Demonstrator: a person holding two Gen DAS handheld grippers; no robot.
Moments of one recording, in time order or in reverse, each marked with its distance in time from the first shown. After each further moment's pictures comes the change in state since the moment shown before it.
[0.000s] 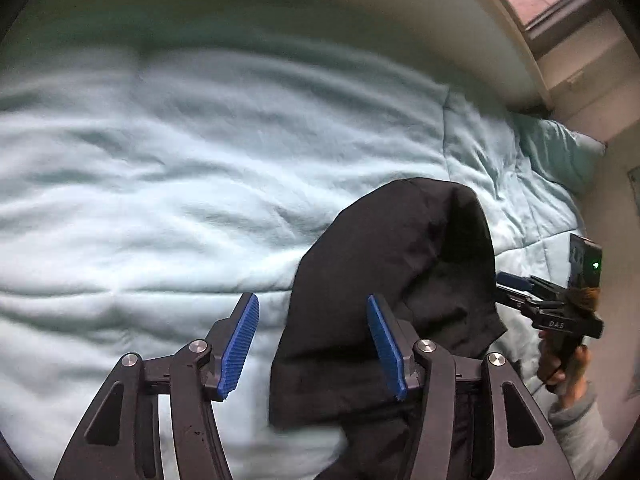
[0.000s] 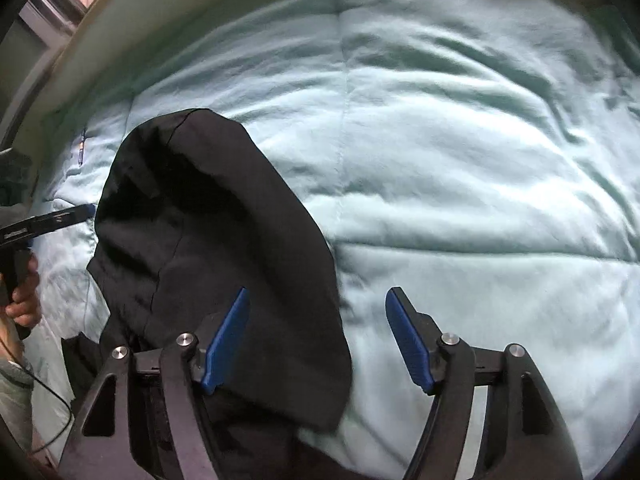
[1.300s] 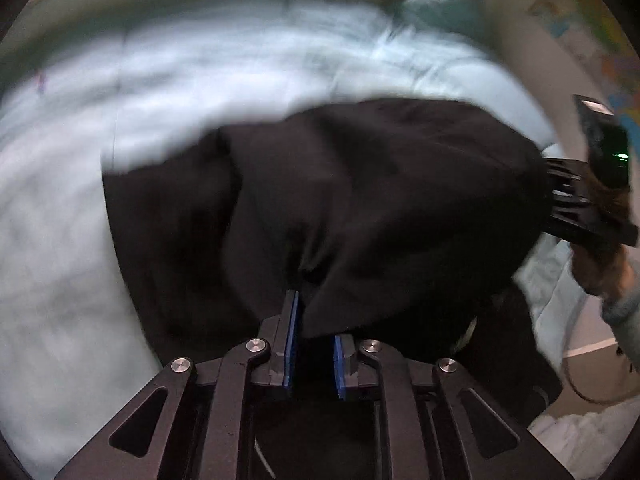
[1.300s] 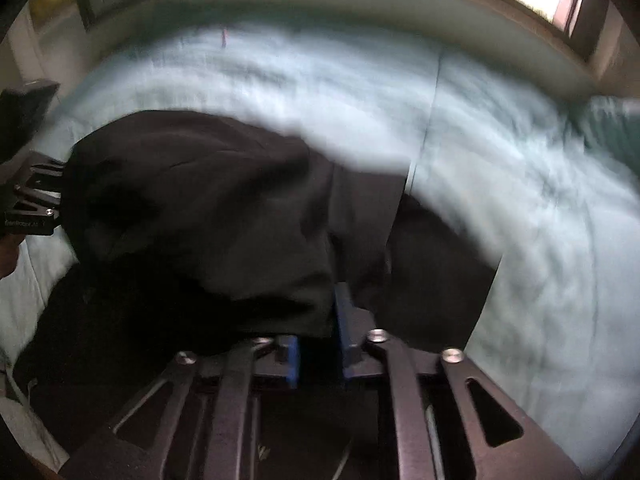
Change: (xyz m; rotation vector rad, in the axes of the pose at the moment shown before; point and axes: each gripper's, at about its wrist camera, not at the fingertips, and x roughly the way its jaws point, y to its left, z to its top) left arm -0.108 -0.119 -0.393 0.251 0.034 0.114; right arm -0.142 0.136 -0.316 -0.364 -0.064 -0.165
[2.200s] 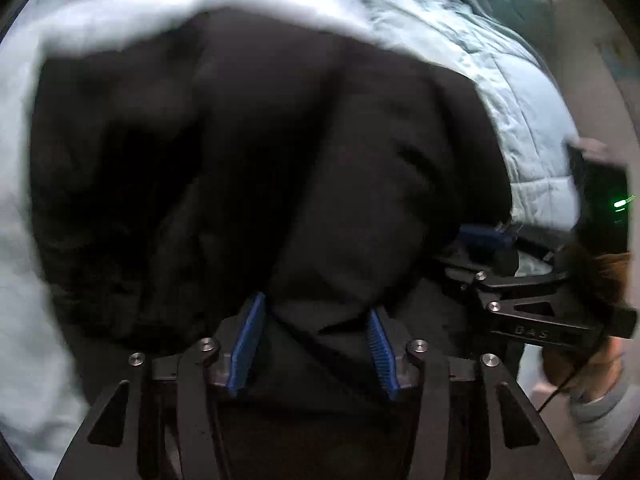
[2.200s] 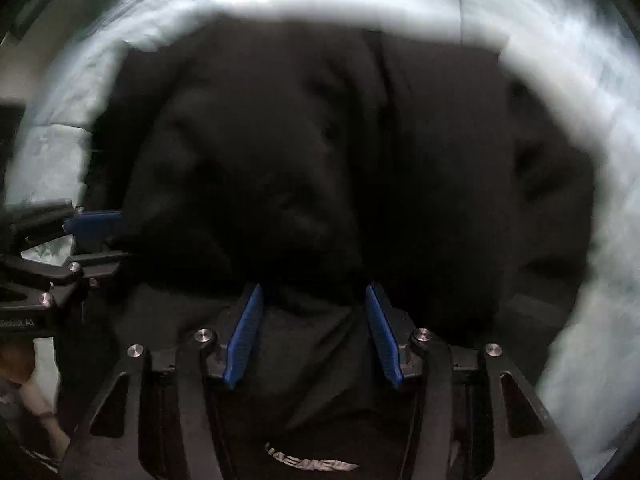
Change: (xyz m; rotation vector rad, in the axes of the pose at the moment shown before) left arm 0.081 0.026 0.026 -0.220 0.133 -0.088; right arm 0.119 0.012 0.019 0.236 0.283 0.138
